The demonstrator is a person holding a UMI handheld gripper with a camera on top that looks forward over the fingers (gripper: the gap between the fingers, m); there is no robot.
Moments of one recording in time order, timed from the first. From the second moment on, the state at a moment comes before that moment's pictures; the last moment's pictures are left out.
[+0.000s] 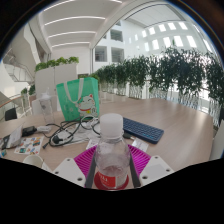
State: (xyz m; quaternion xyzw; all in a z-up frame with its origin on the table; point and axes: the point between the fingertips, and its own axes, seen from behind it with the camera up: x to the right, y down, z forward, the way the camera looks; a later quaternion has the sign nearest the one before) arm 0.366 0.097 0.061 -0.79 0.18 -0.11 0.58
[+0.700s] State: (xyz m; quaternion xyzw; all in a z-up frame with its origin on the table) arm 0.183 -0.164 0.180 -0.82 0.20 -0.09 0.52
